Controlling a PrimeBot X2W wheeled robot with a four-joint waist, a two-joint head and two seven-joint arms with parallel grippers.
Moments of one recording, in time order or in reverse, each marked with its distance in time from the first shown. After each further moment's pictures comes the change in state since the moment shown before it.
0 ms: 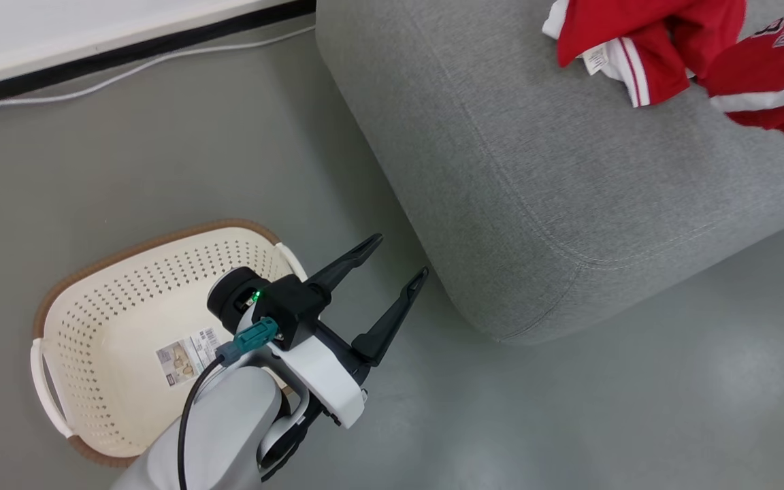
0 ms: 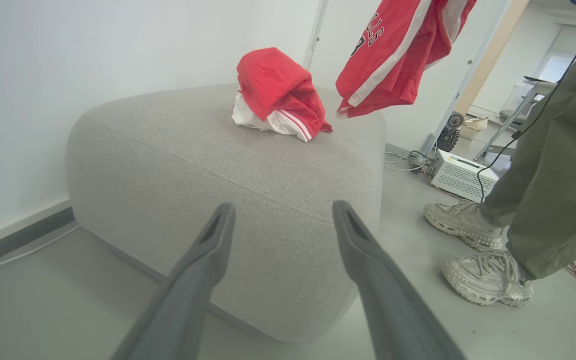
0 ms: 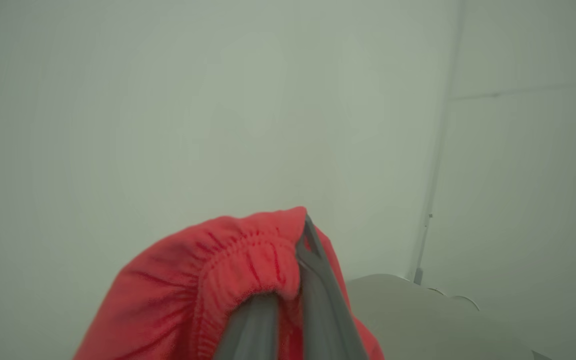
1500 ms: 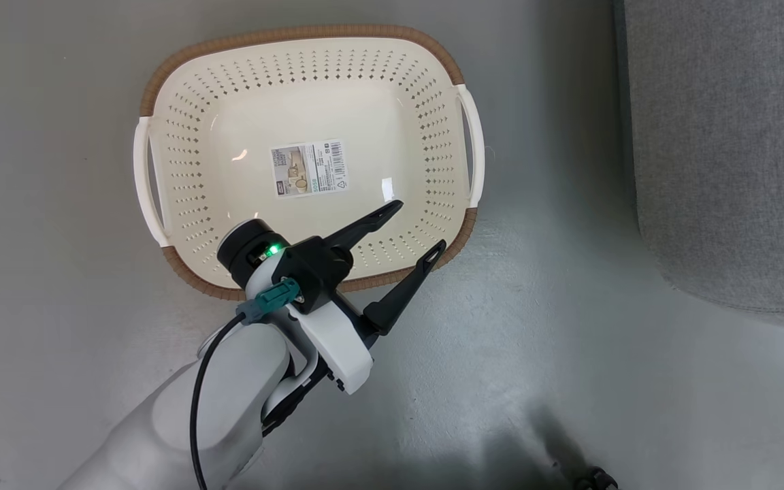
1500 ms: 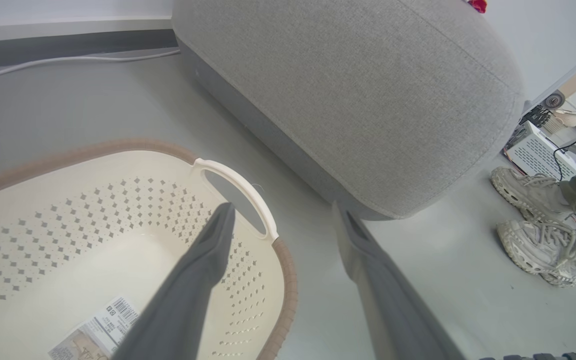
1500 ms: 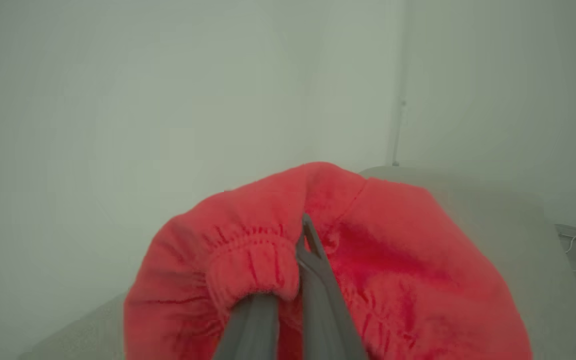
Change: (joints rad) left arm -0.175 0.029 -0.144 0.052 -0.037 0.000 0.000; right arm -0.527 0.069 -0.811 0.225 -0.575 0.000 0.031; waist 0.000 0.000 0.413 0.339
